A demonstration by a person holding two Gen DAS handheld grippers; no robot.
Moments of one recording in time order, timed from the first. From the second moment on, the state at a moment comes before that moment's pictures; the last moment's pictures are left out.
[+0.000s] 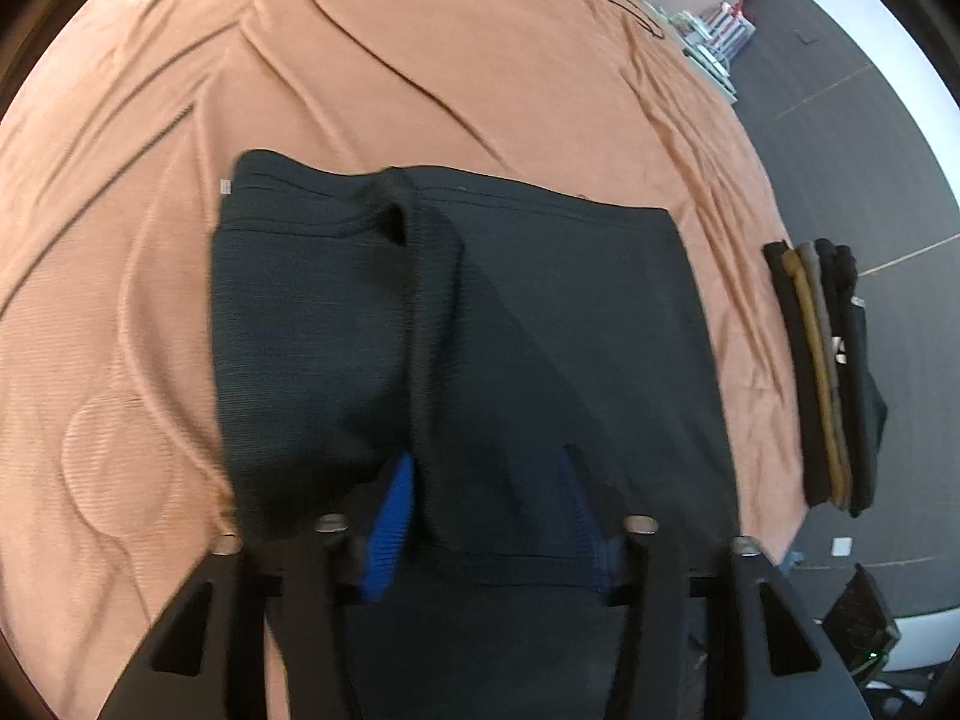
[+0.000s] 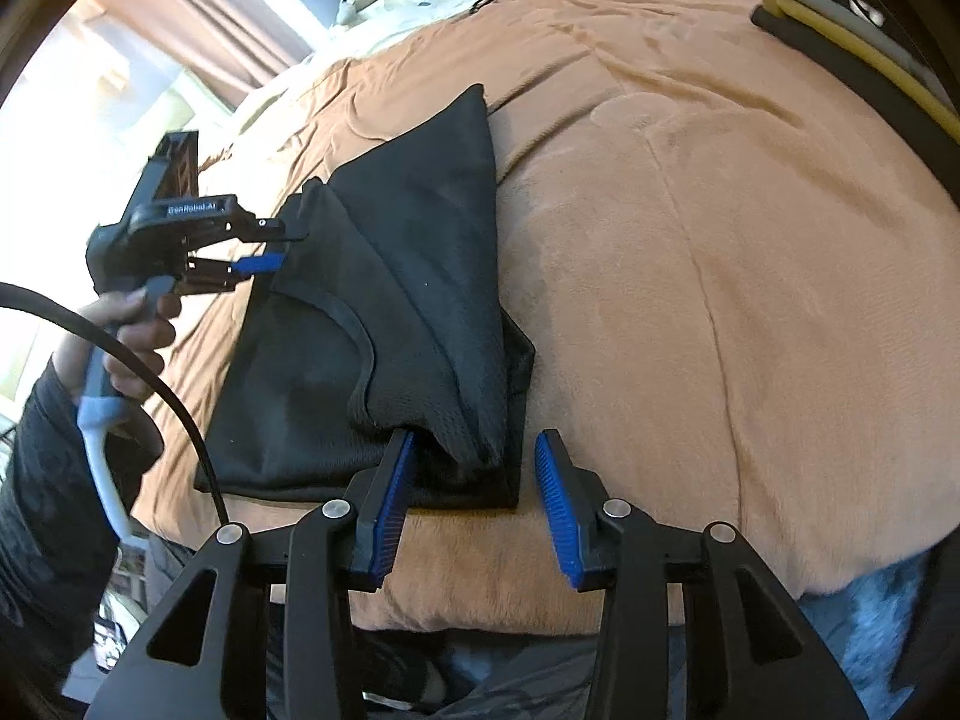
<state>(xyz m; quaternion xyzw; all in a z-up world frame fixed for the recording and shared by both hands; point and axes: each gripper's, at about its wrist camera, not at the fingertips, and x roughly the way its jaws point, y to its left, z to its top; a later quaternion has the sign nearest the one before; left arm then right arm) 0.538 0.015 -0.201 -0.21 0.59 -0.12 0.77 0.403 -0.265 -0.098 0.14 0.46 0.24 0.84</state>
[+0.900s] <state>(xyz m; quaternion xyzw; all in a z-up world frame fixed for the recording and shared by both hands) 0.602 -0.019 -0.167 -0.23 0.53 -0.15 0.80 0.403 -0.302 -0.097 0.19 0.44 0.21 0.85</state>
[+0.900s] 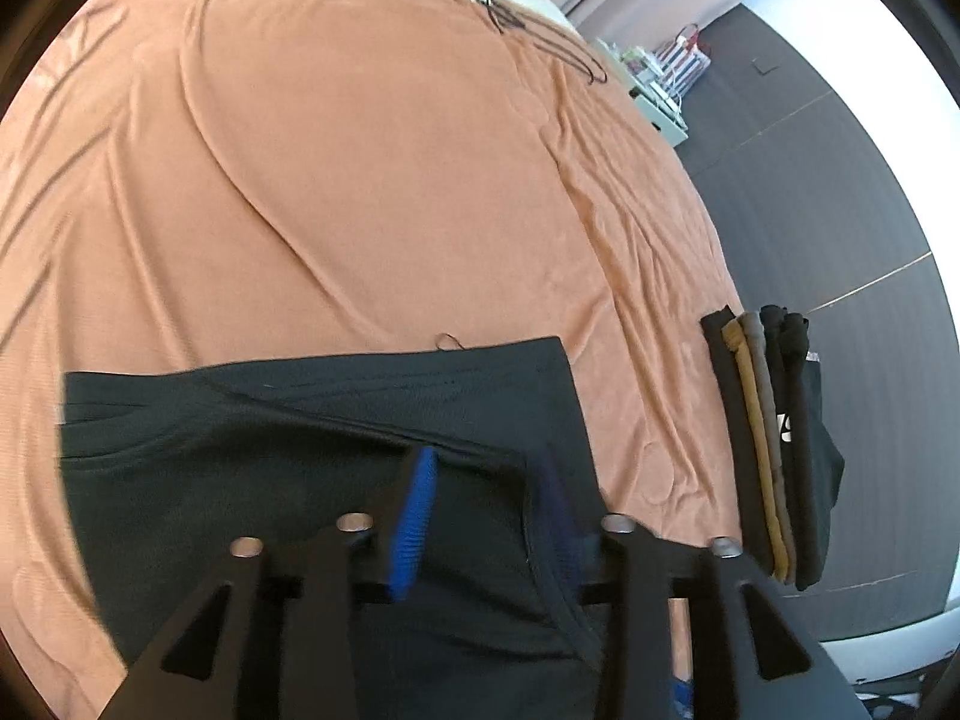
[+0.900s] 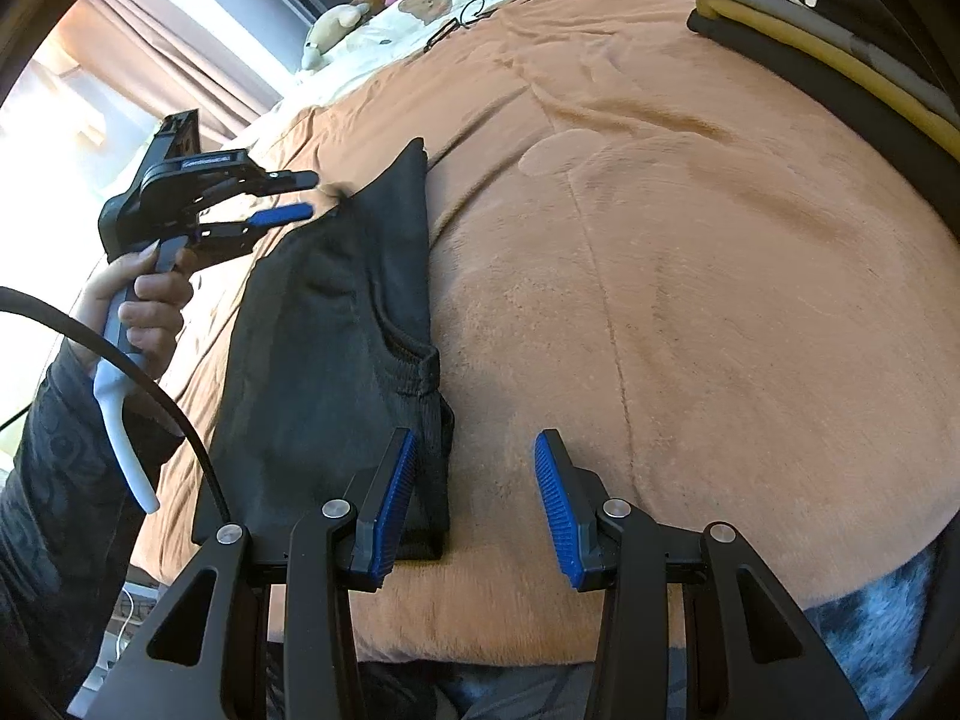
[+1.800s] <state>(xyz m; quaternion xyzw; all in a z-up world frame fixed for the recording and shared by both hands) 0.472 0.048 -0.173 -0.23 0.55 -0.09 0.80 0.378 -0.297 -0.081 0.19 0.43 0.21 0.86</state>
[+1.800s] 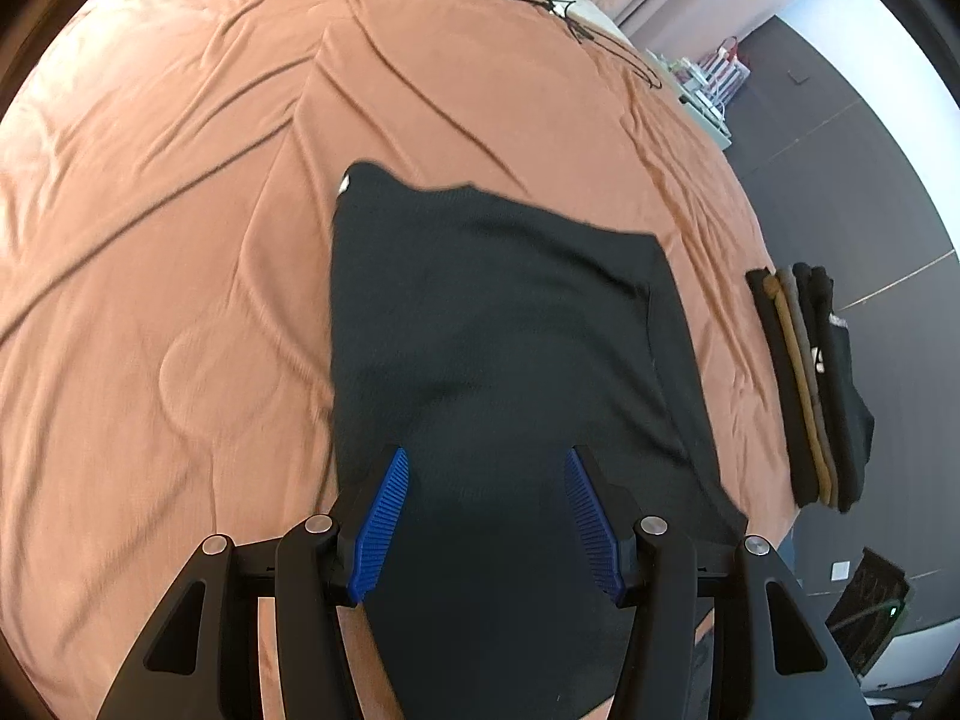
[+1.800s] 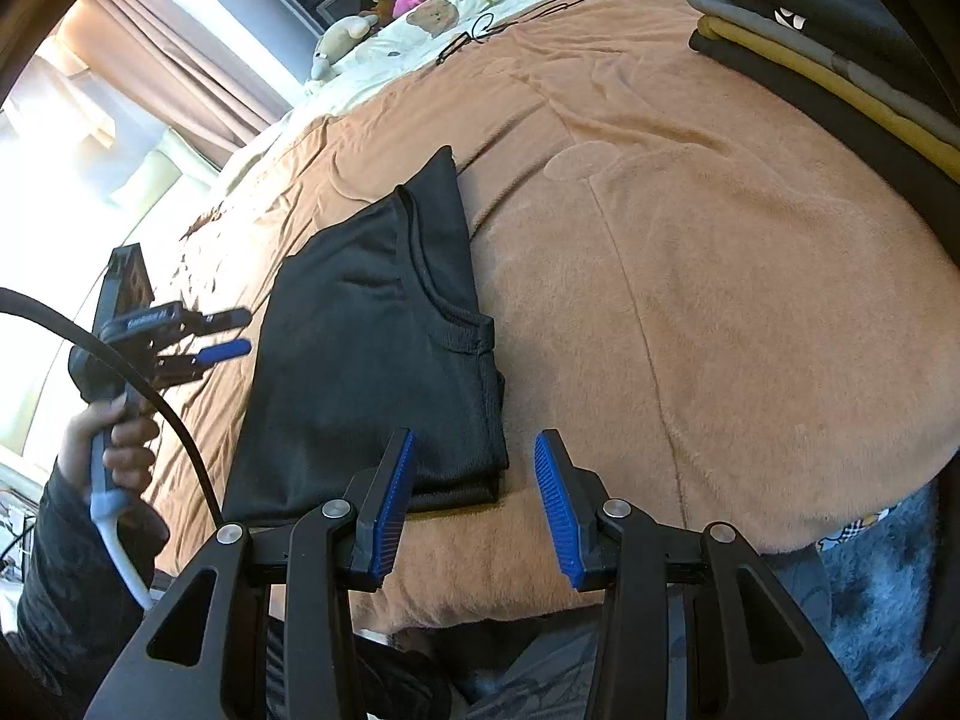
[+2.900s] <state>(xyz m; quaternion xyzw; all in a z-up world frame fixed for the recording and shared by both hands) 0.354 0.002 -0.207 -0.19 0.55 0.02 0.81 0.339 -0.292 -0.086 0.17 0.42 0.22 0.86</state>
